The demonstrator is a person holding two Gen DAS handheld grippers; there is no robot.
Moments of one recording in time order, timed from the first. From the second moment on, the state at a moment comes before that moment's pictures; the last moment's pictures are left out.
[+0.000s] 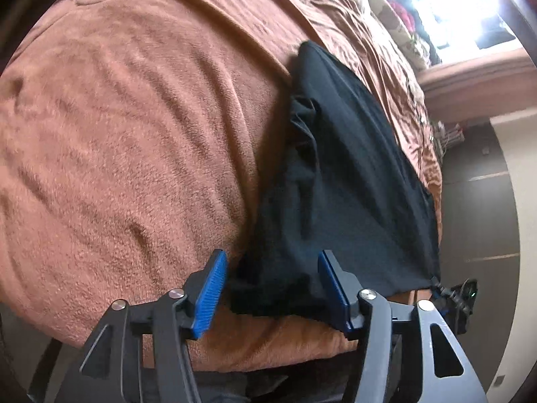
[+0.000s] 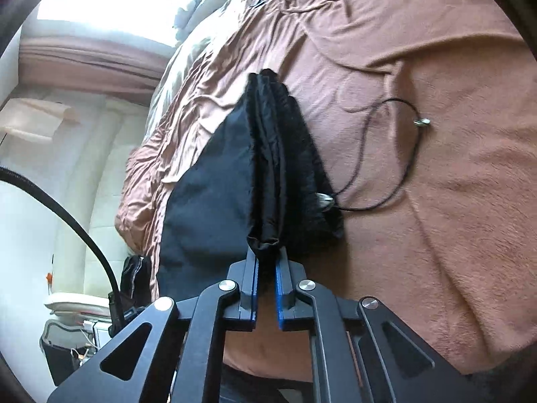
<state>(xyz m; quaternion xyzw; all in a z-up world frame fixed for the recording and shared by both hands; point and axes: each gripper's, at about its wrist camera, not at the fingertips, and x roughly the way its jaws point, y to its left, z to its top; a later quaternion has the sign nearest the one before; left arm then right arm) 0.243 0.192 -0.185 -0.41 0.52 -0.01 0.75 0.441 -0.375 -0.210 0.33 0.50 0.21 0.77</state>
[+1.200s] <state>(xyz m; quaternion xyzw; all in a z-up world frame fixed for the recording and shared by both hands) 0.221 0.192 -0.208 -0.52 0.39 0.02 0.76 0.429 -0.370 -0.207 0.28 0.51 0.19 0.79</state>
